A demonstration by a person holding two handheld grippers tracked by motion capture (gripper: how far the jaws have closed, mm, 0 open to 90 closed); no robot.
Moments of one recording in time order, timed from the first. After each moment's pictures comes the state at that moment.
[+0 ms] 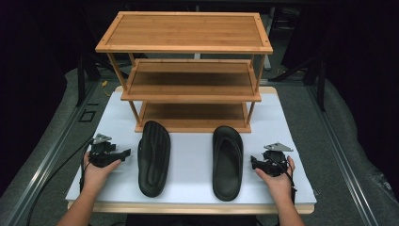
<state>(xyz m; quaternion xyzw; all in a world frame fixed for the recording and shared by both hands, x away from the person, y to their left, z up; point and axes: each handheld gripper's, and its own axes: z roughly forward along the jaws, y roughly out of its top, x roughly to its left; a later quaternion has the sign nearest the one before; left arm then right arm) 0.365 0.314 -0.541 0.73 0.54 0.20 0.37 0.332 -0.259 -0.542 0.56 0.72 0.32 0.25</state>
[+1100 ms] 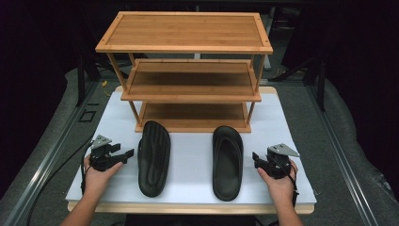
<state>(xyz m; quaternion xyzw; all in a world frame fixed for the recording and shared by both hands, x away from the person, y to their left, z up) 0.346 0.296 -0.525 0.73 0.50 0.20 0.41 0.315 -0.257 -0.525 0.54 0.70 0.37 0.28</state>
